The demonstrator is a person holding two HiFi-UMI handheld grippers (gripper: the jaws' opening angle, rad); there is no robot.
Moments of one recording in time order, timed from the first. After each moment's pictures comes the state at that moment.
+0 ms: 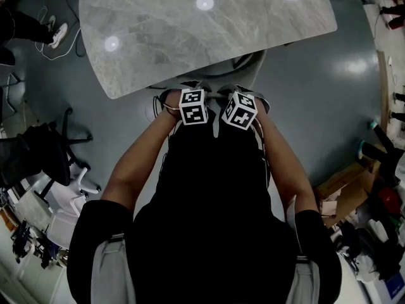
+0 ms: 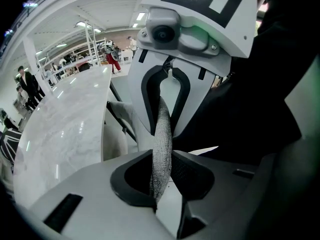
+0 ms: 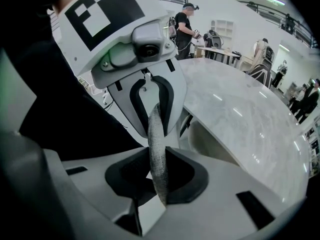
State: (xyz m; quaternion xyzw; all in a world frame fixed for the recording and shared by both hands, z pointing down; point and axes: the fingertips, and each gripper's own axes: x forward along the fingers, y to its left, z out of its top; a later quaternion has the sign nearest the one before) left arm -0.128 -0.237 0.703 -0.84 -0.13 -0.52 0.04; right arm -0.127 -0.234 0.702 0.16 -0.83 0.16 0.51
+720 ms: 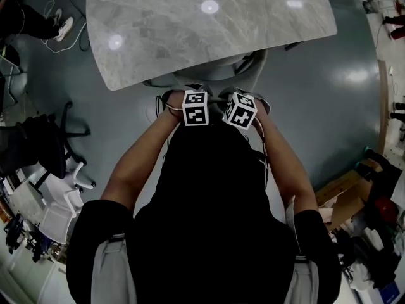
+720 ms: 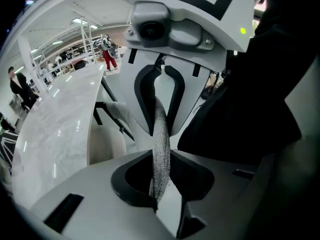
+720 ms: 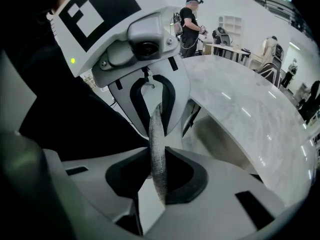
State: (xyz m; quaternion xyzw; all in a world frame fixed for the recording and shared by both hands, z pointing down) left arm -0.122 -0.202 0.697 -0.83 -0.14 -0.53 0.03; right arm -0.120 -0.200 0.697 0.12 -0.83 0.17 0.52
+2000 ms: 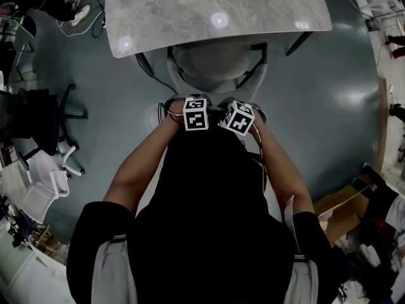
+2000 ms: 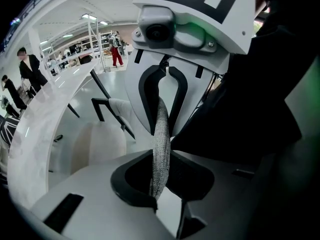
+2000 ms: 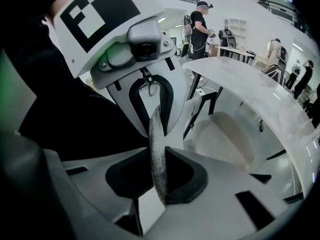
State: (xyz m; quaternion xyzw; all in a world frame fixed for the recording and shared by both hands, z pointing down) left arm -0.120 -0.040 0.698 -0.84 -0.10 -0.54 0.00; right arm -0.118 -0.037 0.698 0.10 -0.84 0.16 0.51
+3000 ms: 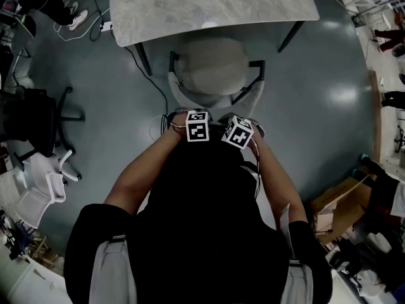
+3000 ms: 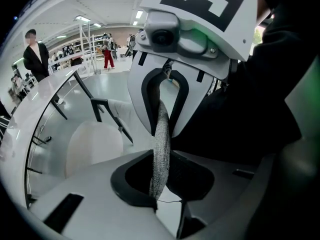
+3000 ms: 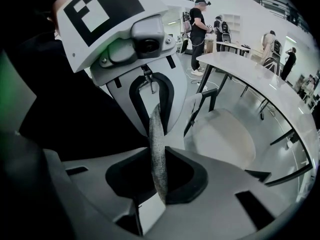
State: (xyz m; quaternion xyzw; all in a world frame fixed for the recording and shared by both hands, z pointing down) left arm -0.151 0.109 0.700 -0.84 -0.14 -0.52 -0.01; right arm -0.149 0.112 0.703 0.12 -0.83 0.19 0.51
